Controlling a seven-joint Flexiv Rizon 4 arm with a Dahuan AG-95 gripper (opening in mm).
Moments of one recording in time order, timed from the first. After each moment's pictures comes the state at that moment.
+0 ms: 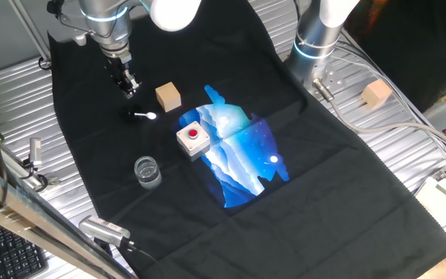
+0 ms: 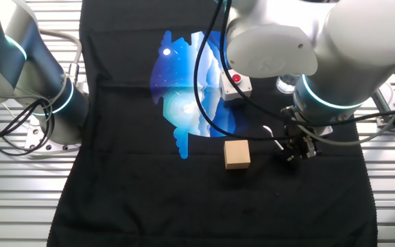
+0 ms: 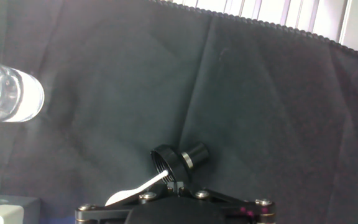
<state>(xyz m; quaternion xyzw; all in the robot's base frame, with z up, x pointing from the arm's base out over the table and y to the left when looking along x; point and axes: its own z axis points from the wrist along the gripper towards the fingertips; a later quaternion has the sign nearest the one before) 0.578 -0.113 0.119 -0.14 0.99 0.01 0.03</state>
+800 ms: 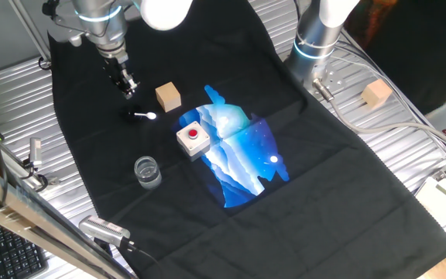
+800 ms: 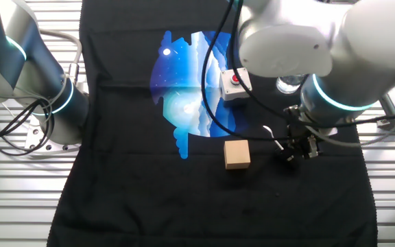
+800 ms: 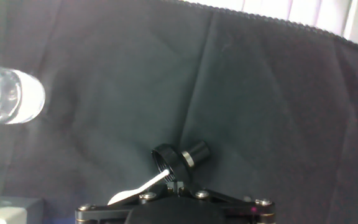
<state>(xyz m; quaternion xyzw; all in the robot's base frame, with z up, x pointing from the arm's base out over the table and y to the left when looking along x) 0.580 -0.112 0.118 -0.11 0.99 0.00 0.01</state>
